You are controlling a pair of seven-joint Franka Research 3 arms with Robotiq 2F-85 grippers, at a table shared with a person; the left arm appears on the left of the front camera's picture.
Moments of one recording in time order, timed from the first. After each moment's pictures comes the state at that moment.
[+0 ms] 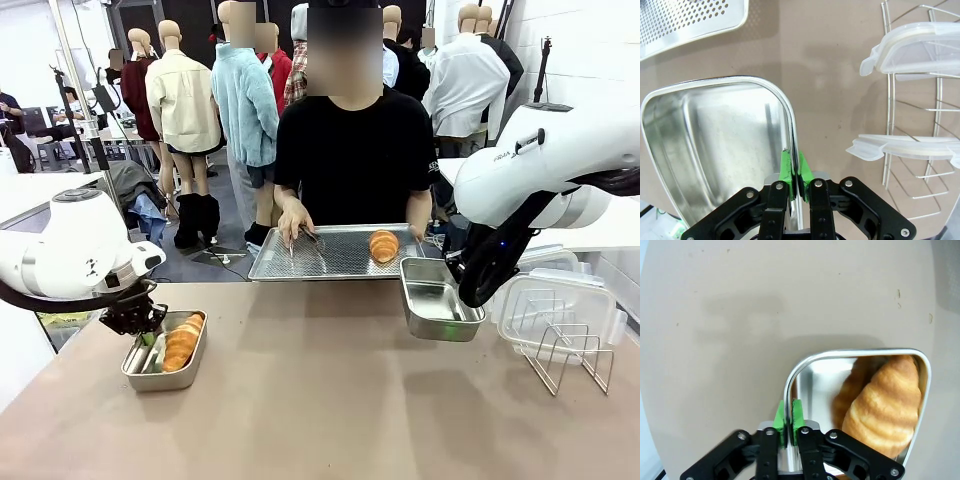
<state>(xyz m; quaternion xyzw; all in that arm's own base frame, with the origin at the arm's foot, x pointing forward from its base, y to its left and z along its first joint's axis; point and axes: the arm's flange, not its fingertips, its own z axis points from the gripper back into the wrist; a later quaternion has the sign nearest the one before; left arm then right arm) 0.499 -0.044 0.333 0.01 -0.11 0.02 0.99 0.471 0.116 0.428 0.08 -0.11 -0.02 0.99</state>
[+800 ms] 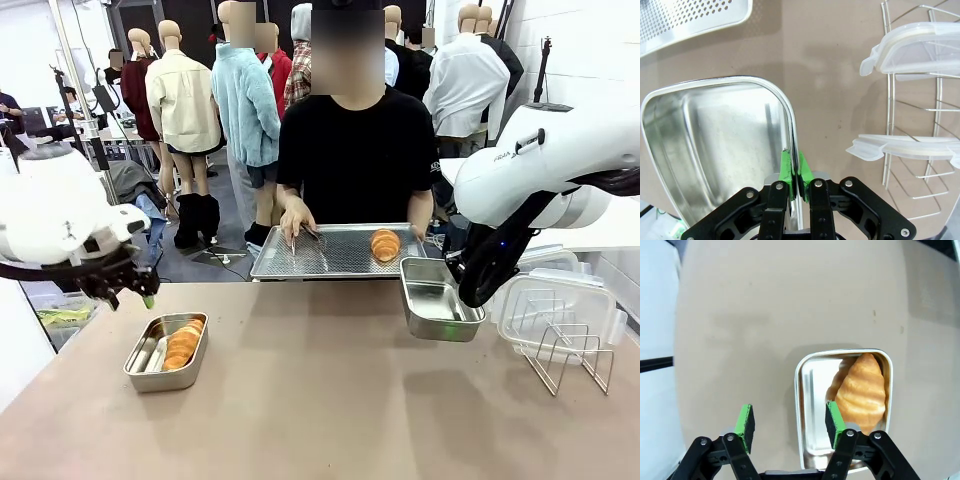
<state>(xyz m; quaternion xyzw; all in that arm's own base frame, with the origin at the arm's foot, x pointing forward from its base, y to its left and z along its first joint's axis) 0.492 -0.033 0.413 0.01 -0.15 0.01 0.99 0.471 0.116 0.427 0.08 -0.11 -0.02 0.99</state>
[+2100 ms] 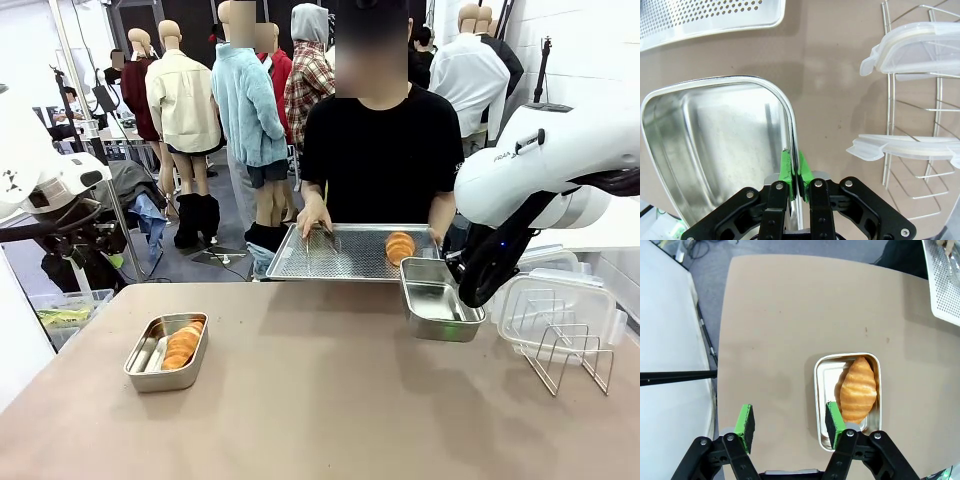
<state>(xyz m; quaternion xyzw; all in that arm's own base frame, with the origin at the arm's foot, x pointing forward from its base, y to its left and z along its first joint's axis) 0.464 -0.003 0.504 0.02 -0.21 0.00 0.98 0.471 0.116 0.427 0.08 -0.11 -0.02 0.99</state>
